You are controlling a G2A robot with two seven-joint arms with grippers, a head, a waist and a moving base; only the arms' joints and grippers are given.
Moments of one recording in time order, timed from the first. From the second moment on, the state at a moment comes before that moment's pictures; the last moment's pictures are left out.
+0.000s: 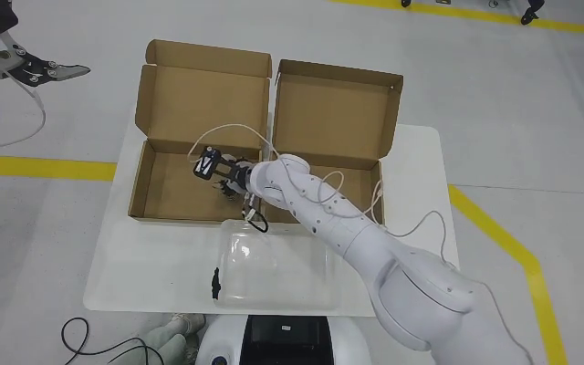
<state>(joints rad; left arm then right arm) 0.60 -0.19 -1.14 -1.52 0.92 -0.84 -0.10 -0.45 -1.84 0.42 -0.60 -1.11 -0.41 0.27</state>
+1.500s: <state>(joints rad) 0.60 -0.19 -1.14 -1.52 0.92 -0.84 -0.10 -1.37 -1.42 1.30 -1.81 -1.35 -0.63 0.19</state>
